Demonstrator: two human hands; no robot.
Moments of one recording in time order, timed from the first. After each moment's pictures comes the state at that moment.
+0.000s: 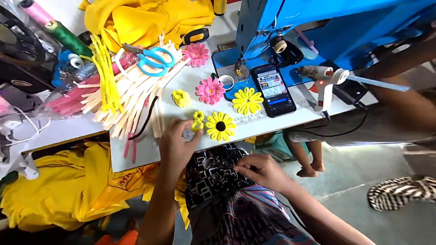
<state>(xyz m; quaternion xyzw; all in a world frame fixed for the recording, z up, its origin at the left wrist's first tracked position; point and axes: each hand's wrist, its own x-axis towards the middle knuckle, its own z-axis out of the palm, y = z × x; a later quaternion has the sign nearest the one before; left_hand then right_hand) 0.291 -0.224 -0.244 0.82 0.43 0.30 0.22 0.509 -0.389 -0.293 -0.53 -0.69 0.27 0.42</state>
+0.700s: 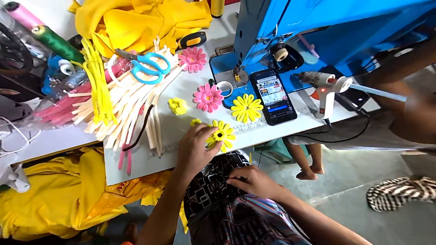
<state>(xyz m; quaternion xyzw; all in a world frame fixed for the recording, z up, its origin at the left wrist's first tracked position) 0.332 -0.218 -0.271 0.87 0.32 0.30 0.24 0.505 -0.383 -0.324 -0.54 -0.67 0.38 0.33</state>
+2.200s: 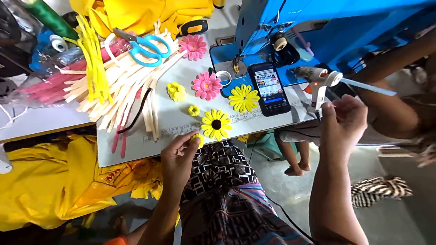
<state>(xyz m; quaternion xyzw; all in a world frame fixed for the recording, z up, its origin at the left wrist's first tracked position) 0.295 -0.279 -0.254 0.61 0.41 0.46 0.50 0.640 -0.395 -0.248 -0.78 -0.35 0.00 0.52</state>
